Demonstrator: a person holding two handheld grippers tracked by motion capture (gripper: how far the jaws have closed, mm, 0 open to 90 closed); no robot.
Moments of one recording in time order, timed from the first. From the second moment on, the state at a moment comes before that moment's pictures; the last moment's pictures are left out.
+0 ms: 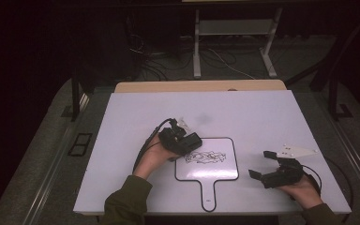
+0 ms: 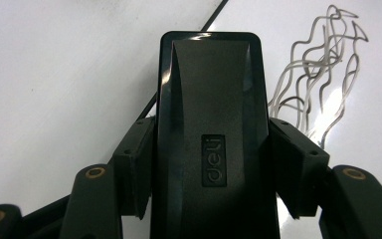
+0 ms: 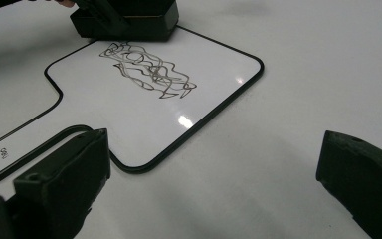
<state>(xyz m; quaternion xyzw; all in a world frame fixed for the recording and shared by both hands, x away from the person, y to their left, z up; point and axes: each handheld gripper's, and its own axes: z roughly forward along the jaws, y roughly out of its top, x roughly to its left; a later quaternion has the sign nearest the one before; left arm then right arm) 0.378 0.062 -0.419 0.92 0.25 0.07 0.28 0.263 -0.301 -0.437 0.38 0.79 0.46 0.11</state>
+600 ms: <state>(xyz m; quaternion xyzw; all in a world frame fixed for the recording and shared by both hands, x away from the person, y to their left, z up) 0.376 0.061 -0.421 0.93 0.25 0.08 0.26 0.263 -0.300 -0.437 0.38 0.79 0.46 0.11</state>
